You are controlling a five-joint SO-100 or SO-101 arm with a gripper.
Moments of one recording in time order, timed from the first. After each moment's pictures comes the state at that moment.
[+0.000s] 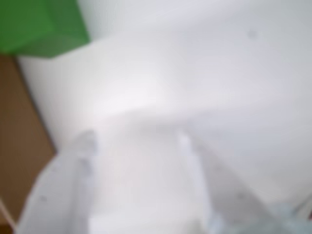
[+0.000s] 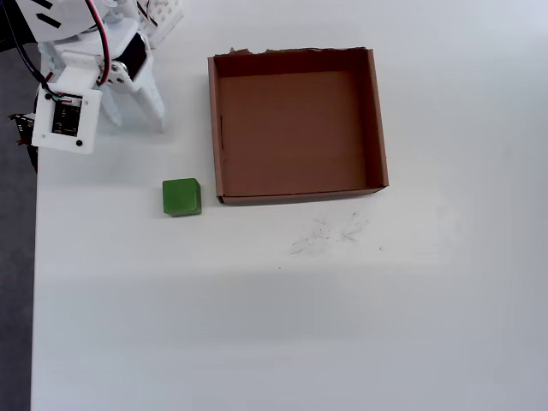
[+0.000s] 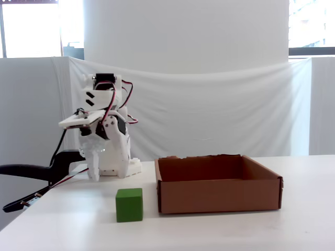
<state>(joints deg) -11.3 181.1 170.6 69.3 -66.3</state>
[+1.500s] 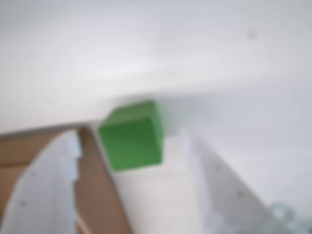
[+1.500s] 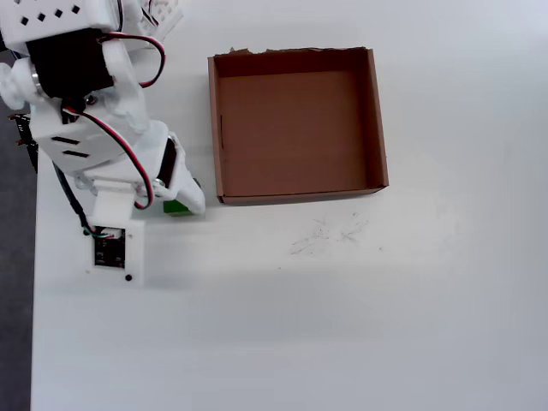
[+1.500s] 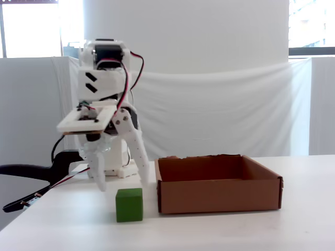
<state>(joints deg) -16.7 108.2 126.9 38.2 -66.2</state>
